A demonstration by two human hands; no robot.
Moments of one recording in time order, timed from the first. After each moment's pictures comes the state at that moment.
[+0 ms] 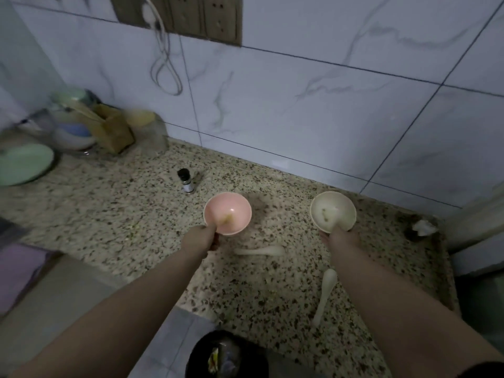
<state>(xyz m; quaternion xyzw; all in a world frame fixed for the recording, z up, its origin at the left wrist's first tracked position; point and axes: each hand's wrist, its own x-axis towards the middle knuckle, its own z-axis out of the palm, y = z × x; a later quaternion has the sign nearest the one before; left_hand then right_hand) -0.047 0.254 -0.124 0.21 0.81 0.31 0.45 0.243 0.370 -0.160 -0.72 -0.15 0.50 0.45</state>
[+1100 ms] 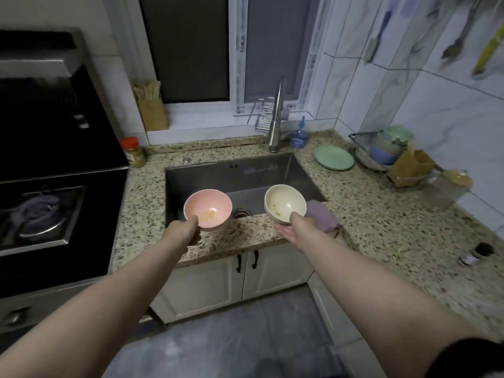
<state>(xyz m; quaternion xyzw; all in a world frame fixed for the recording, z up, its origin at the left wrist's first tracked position) -0.418 -0.364 -0.079 -0.18 0.82 0.51 0.20 -0.356 -0.103 -0.078 -0.42 -0.51 0.75 0.03</state>
